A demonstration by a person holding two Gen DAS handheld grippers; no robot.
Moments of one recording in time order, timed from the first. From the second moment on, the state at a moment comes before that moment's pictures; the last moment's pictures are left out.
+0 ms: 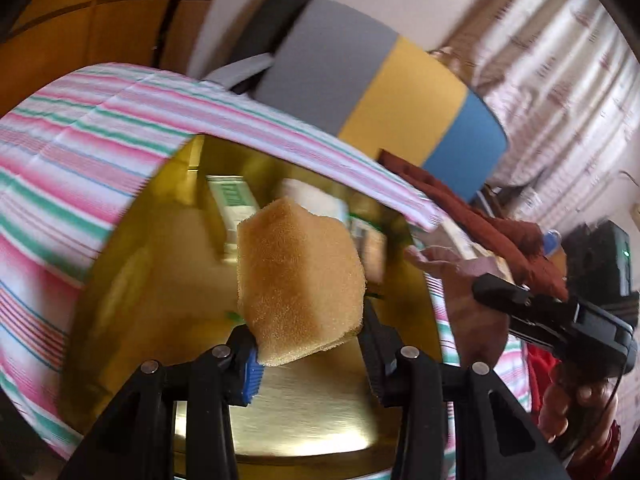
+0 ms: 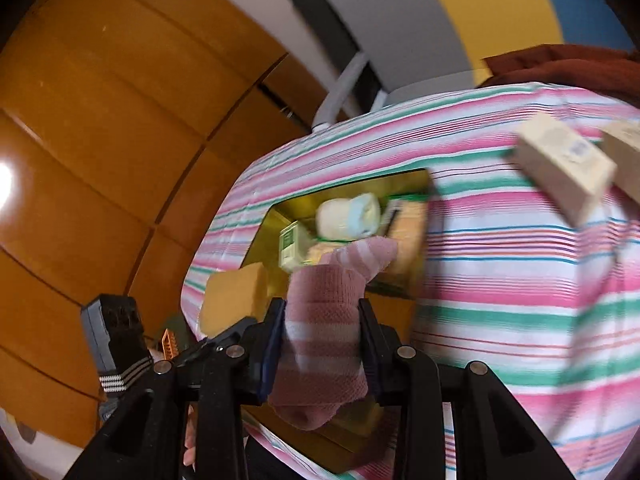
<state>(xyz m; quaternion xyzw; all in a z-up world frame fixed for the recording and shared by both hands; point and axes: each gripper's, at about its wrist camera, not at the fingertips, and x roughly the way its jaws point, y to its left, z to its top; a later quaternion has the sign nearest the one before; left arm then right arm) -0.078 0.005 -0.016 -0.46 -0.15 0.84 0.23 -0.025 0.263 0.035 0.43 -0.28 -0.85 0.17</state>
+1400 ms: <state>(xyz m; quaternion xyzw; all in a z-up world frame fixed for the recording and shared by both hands) -0.108 -0.005 -0.011 -0.47 -0.15 0.86 0.16 -0.055 0.235 0.004 0.42 -0.26 -0.86 0.12</state>
